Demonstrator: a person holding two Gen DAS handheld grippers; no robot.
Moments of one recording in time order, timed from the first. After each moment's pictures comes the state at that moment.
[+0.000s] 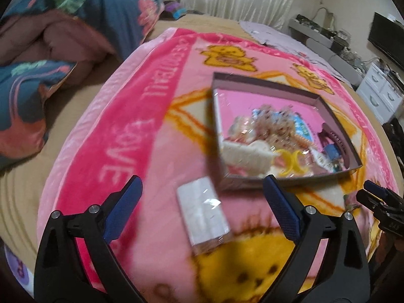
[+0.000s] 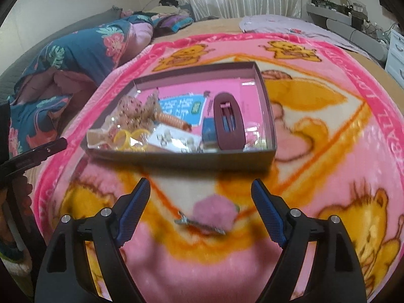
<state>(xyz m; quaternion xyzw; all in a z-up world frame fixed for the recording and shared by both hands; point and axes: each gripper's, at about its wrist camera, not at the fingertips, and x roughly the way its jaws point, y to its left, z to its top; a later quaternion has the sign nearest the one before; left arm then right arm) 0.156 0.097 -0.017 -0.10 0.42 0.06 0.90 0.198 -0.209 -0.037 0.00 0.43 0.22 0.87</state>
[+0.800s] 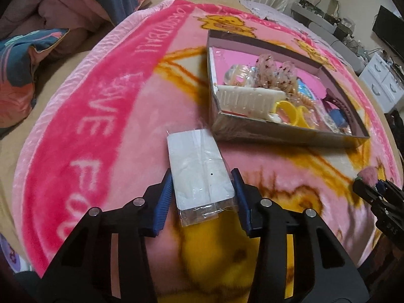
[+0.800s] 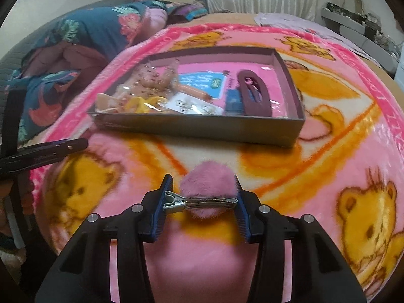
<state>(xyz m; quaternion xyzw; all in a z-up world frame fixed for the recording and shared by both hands) 0.141 0.078 -0.055 -0.11 0.47 0.05 0.88 0.167 -0.190 -0.048 -0.04 0.42 0.26 0.87</state>
